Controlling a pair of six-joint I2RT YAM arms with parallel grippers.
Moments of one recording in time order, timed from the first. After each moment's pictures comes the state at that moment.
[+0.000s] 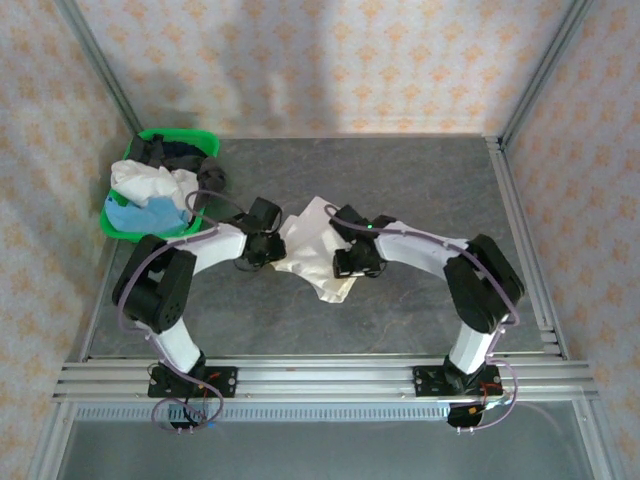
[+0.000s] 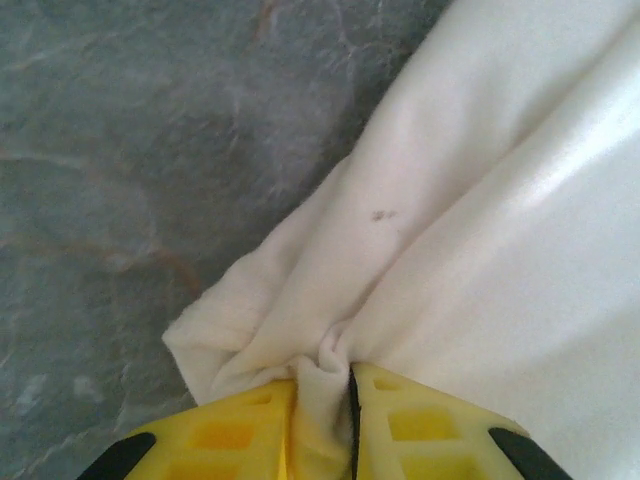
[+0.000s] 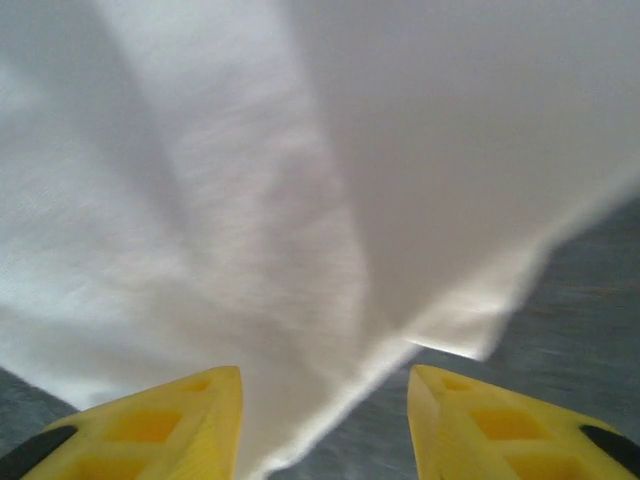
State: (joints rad) left arm -0.38 1.70 0.94 -0.42 0.05 -0.70; right arm 0.70 1.73 1.15 -0.74 -0.06 0.54
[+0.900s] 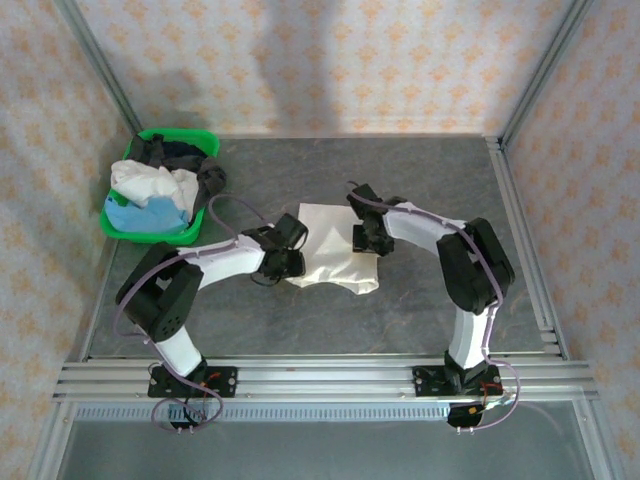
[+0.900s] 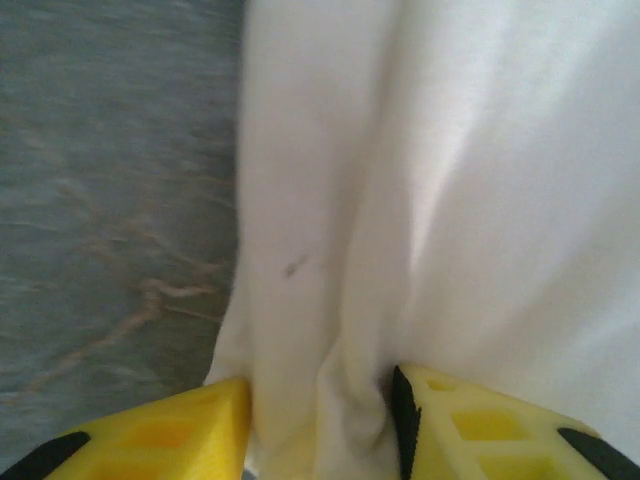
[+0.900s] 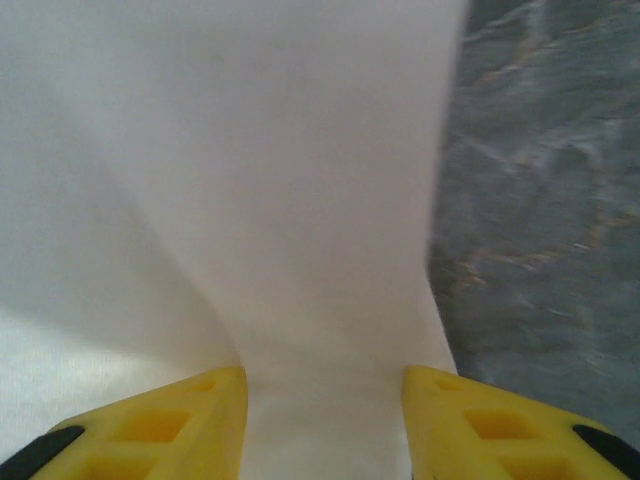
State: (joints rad) left arm -0.60 1.70 0.94 -0.47 -0.03 -0.77; right arm 0.54 1.86 1.26 -0.73 0.08 0.57
